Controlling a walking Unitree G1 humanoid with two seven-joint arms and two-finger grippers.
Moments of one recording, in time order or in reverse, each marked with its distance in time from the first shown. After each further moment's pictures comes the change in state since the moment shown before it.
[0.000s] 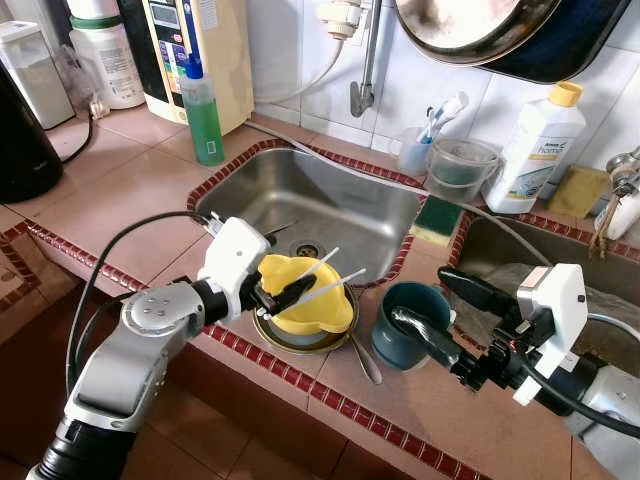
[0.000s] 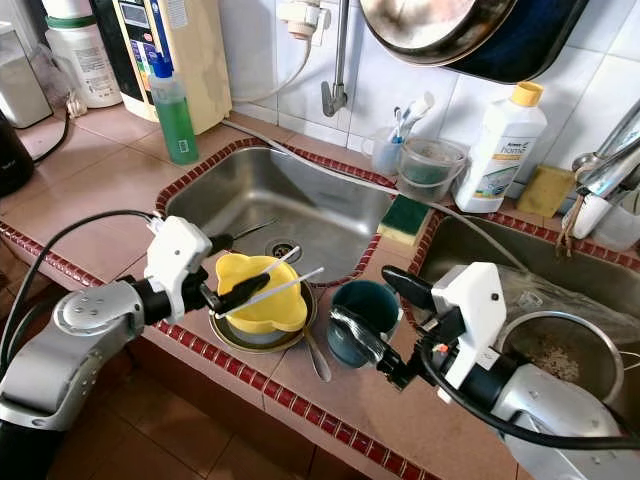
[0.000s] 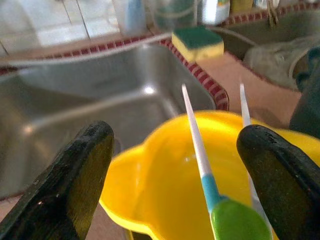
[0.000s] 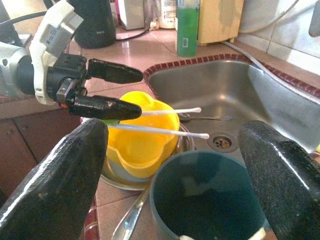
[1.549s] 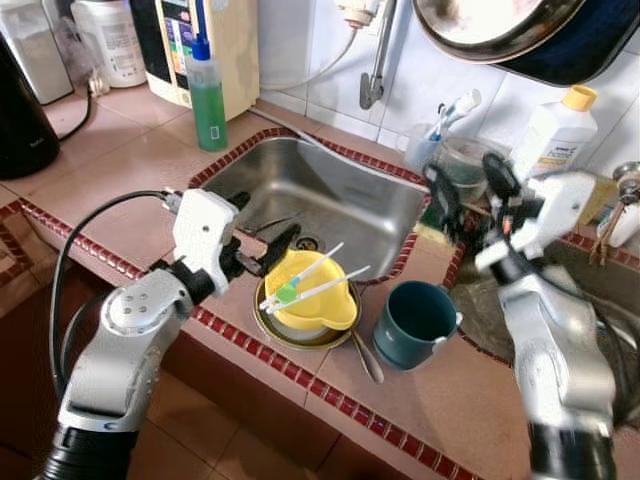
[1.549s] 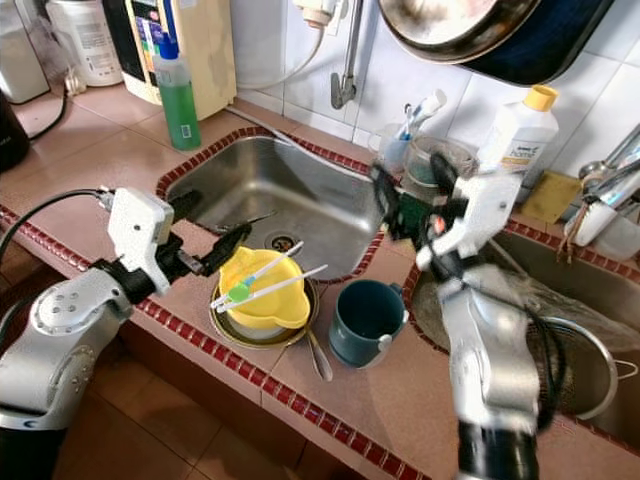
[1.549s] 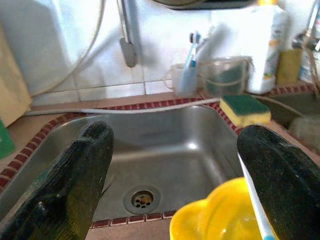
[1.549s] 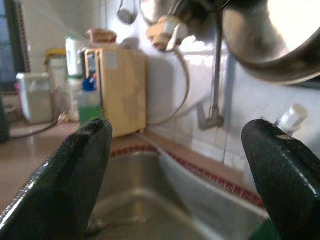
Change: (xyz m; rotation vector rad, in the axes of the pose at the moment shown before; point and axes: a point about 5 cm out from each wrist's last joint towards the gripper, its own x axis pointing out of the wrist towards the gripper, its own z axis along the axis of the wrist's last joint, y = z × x) left arm -0.016 0.016 0.027 0.036 -0.261 0.181; right arm 0.069 -0.069 0.015 -0.061 -0.442 -0.367
